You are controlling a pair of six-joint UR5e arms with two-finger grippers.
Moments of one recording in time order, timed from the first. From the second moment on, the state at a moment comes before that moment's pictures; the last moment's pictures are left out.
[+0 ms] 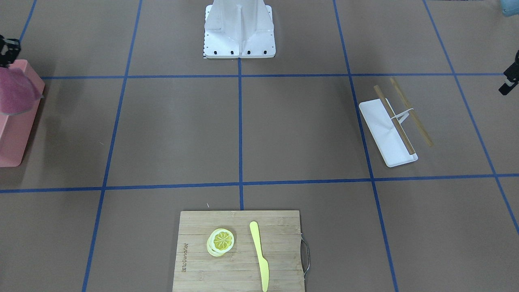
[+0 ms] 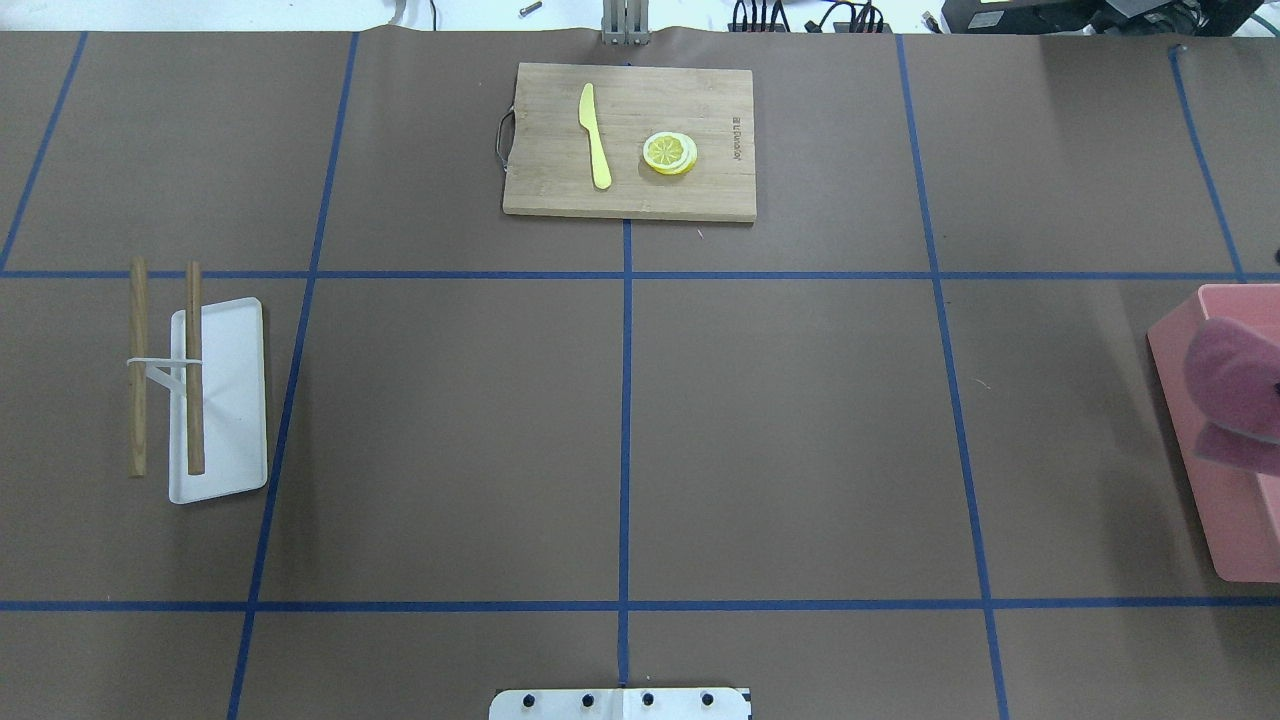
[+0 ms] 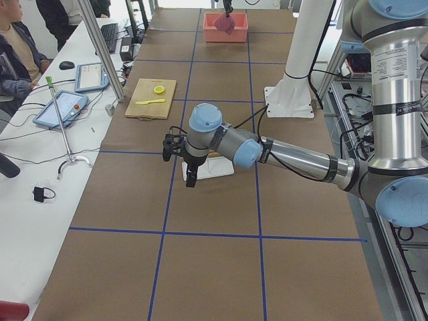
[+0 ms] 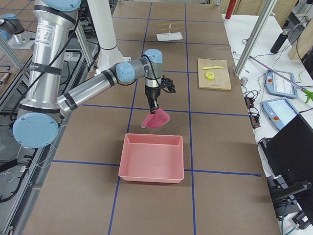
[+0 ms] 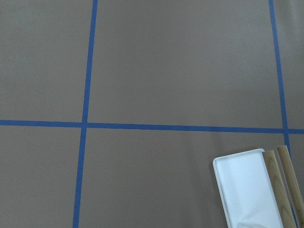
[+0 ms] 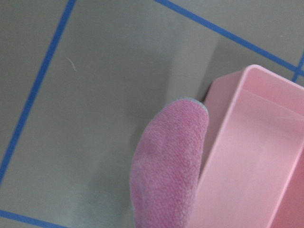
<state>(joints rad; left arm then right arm) -1.42 -1.43 -1.96 -1.84 -2.34 -0.49 1.13 -1.78 2.31 -1.87 2.06 0.09</state>
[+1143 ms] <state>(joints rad) -1.43 -1.41 -1.94 -1.84 -2.33 -0.43 1.51 -1.79 2.10 -1.97 2.22 -0.40</state>
